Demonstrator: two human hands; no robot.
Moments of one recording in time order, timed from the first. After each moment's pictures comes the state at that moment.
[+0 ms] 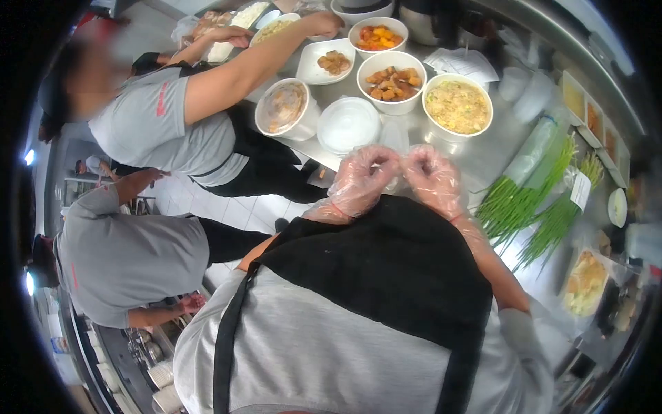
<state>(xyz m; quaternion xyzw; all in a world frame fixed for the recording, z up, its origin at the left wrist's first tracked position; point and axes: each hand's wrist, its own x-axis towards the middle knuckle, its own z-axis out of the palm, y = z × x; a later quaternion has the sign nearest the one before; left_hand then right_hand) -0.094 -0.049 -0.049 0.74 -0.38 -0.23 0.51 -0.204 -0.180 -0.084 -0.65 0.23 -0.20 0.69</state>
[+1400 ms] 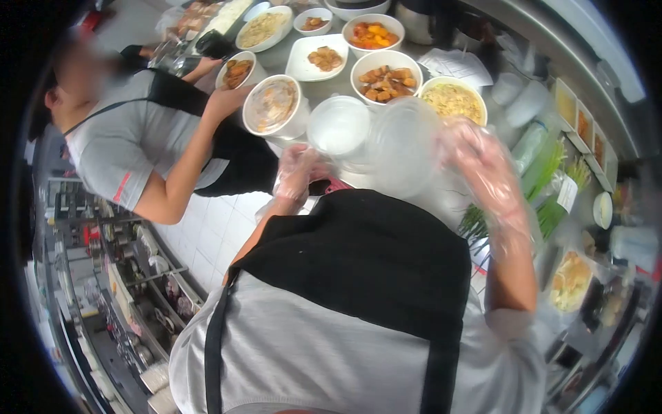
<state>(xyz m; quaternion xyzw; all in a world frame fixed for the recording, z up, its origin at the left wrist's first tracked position) -0.013 0.017 -0.117 0.67 -0.02 -0.30 0.68 -0.224 -0.234 0.027 -0.79 0.10 -0.19 0.58</state>
